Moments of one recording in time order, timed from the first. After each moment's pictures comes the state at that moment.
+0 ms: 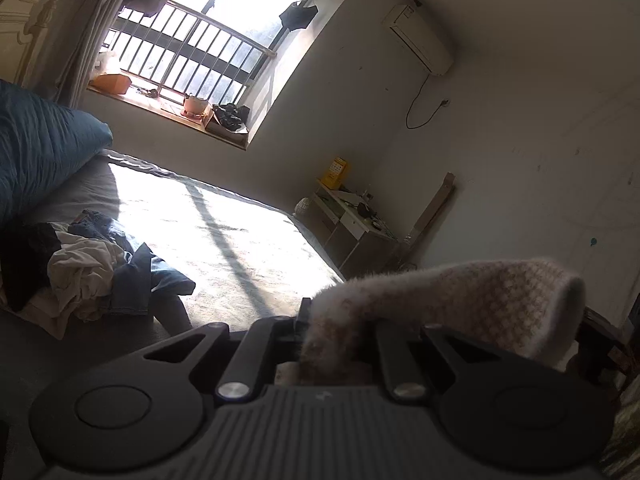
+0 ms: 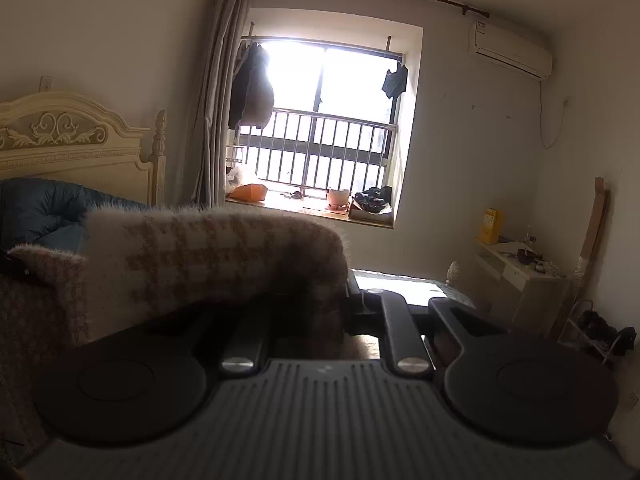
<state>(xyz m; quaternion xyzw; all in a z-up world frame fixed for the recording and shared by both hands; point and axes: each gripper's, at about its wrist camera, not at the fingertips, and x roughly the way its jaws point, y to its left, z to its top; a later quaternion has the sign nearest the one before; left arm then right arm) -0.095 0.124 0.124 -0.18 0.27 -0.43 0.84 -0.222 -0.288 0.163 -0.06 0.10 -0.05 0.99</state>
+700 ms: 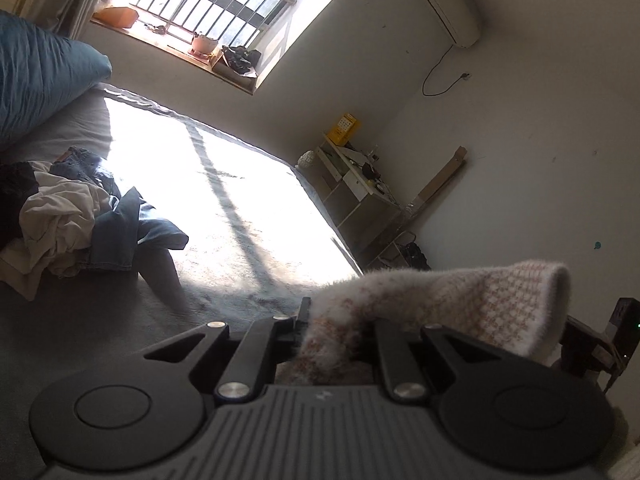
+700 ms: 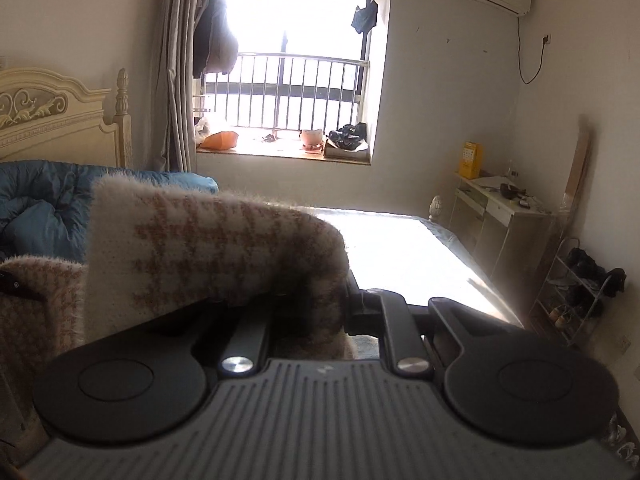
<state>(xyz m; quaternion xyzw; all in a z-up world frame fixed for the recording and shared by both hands) 0.037 0.045 0.028 -0.21 0.37 -0.39 0.82 -0.106 -0.312 0.109 -0.01 0.21 -0.08 0.97</state>
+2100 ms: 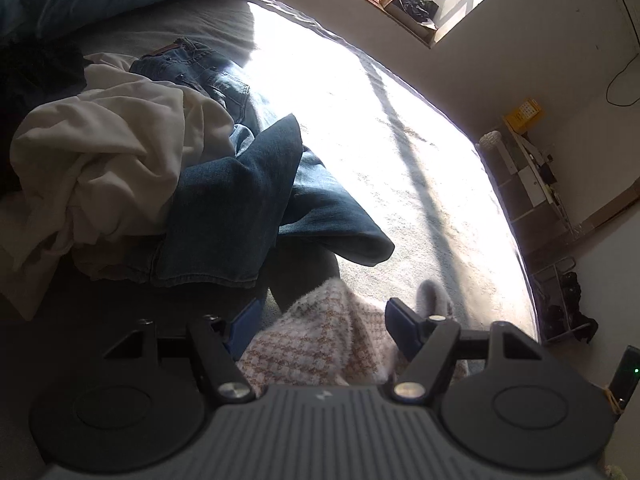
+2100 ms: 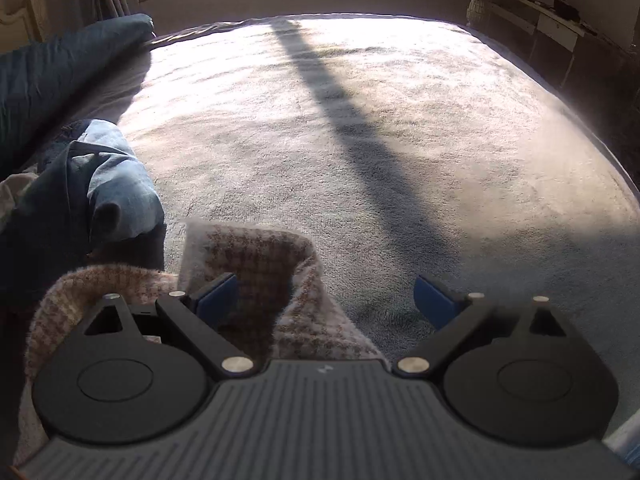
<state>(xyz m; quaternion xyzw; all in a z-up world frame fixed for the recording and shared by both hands) 0.294 -0.020 -0.203 -0.18 0.49 -0.22 0.83 0.242 -0.397 -0.215 0.09 0.41 -0.06 0.91</state>
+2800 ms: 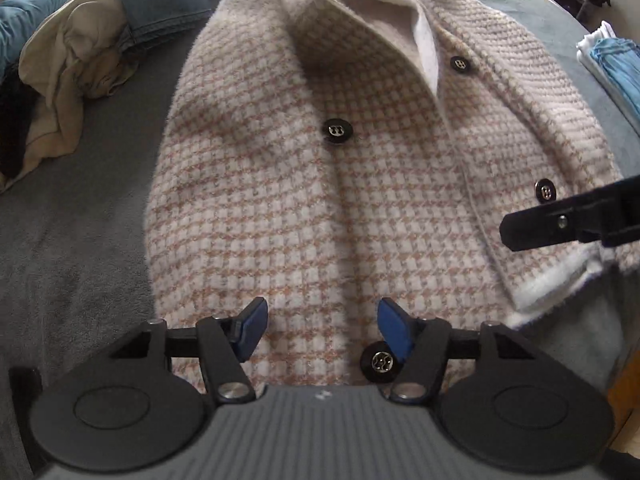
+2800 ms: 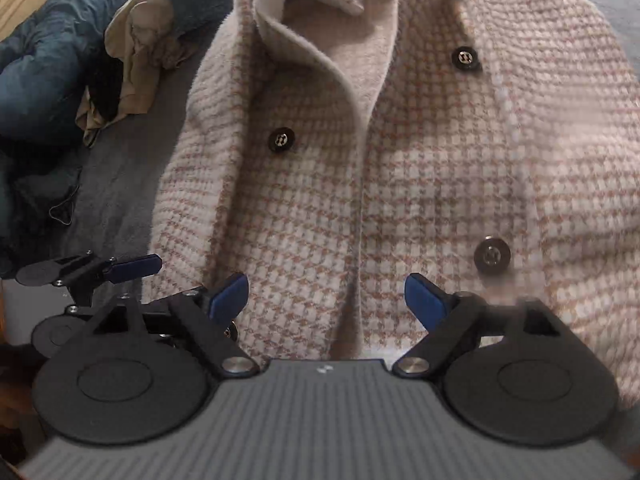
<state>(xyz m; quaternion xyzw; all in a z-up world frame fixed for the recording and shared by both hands) 0.009 -0.018 -0.319 0.21 0.55 -0.28 0.76 -0.029 -0.225 -0.295 0.24 0.57 0.00 0.78</state>
